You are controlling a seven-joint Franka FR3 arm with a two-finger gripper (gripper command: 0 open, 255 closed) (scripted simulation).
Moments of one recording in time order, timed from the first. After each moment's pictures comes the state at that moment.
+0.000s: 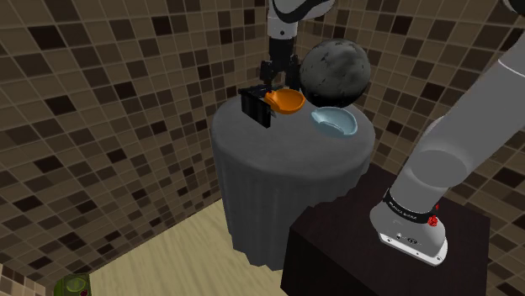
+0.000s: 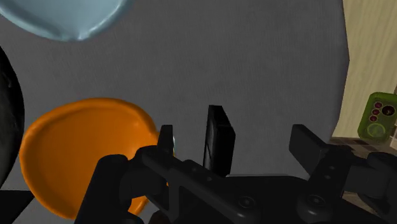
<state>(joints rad) -0.04 -0.21 0.10 -2.10 0.04 1.89 0.15</state>
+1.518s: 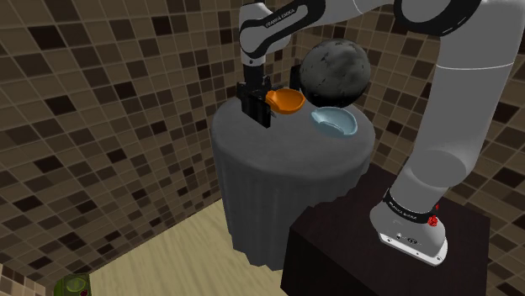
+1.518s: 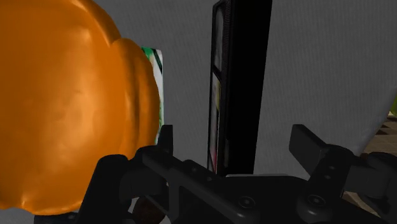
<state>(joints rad) -0.04 0.24 0.10 -1.82 -0.02 2.05 0.23</state>
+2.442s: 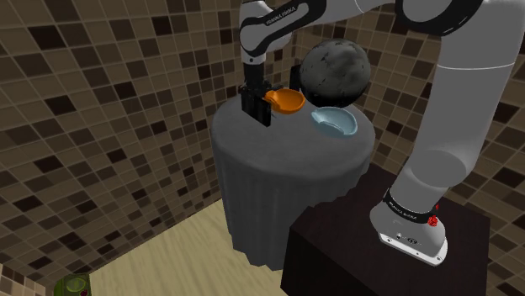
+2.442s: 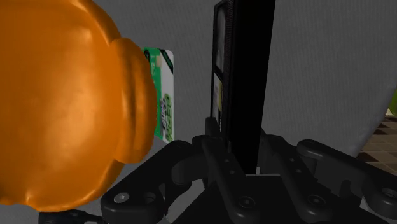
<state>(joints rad) -0.04 0.23 0.10 -1.81 -0.02 2.03 0.23</state>
